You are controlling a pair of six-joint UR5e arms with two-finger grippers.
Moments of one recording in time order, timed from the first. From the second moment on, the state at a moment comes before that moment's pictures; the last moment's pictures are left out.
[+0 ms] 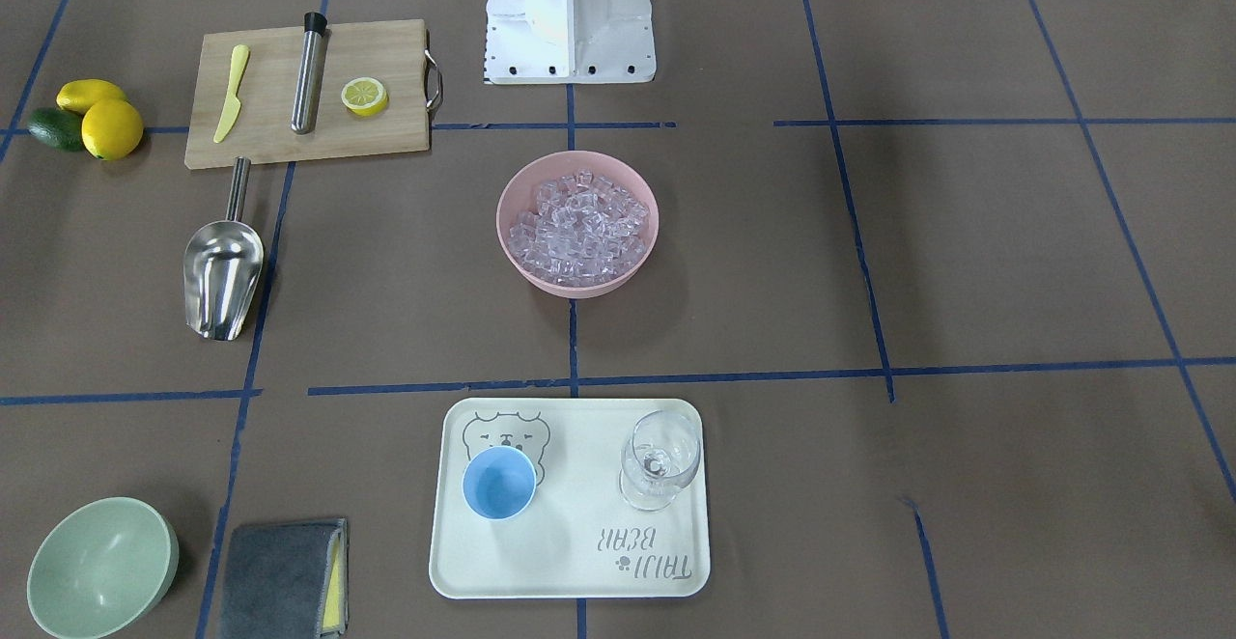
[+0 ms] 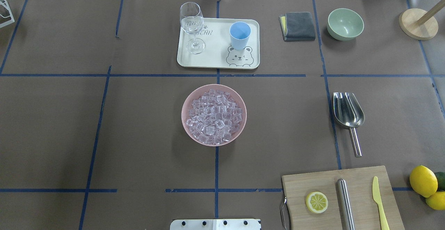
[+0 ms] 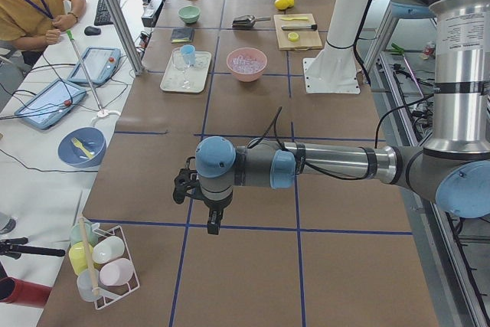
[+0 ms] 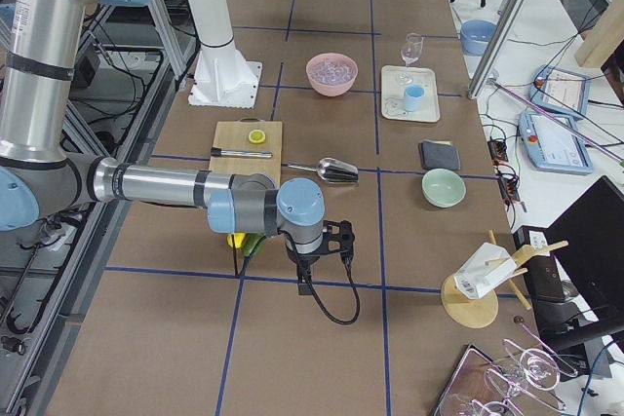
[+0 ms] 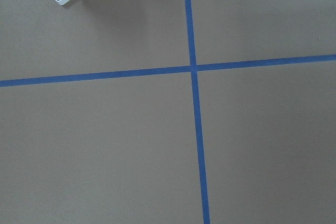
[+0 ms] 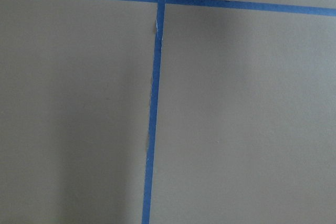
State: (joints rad) left arm -1.64 -1.49 -1.71 -1.56 -2.38 0.10; right arm 1.57 -1.85 1.80 -1.48 2.32 -0.03
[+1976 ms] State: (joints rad) left arm -1.22 -1.76 -1.70 -2.26 -2.40 0.03; right arm 1.39 -1.73 1.81 -1.24 2.38 0.17
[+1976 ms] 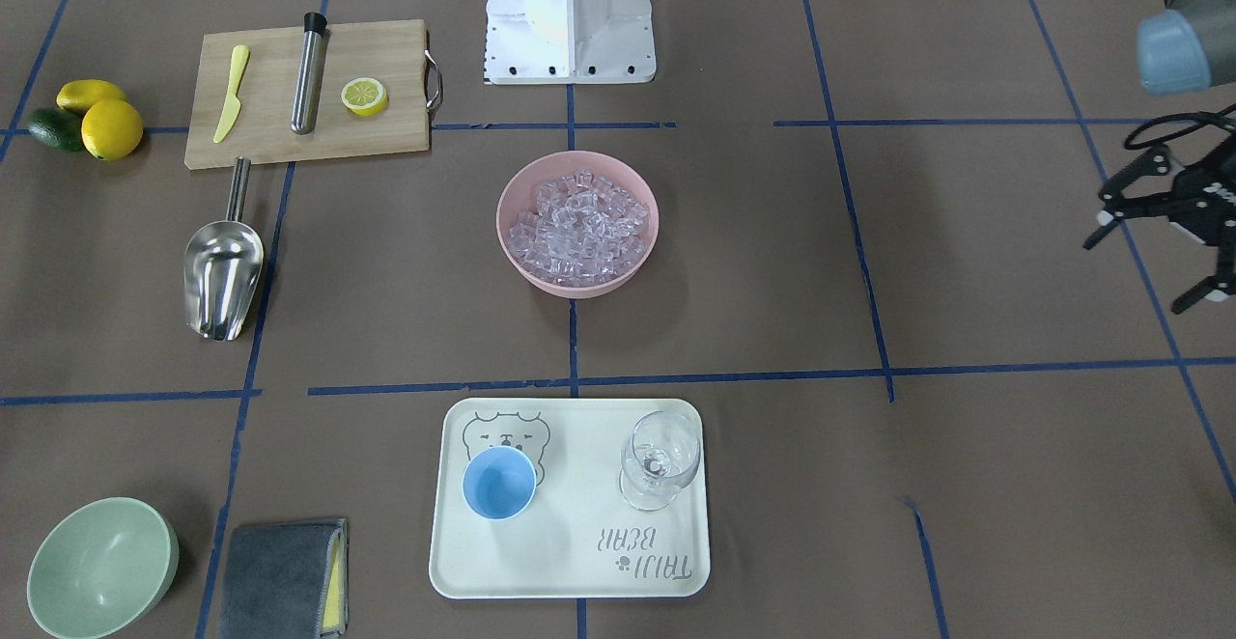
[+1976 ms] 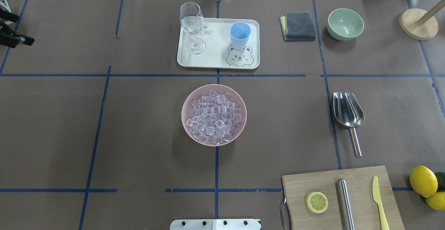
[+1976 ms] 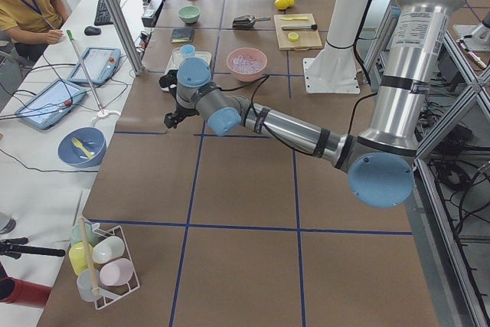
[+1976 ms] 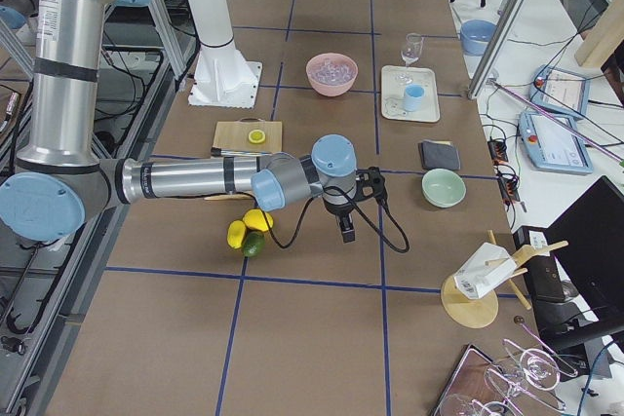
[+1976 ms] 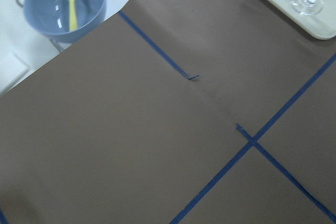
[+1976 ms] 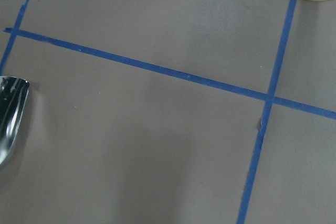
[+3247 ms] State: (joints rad) left arm -0.57 -1.96 -1.44 -2.80 -2.05 -0.01; right arm 1.20 -1.78 1.92 -1.17 2.37 0.49
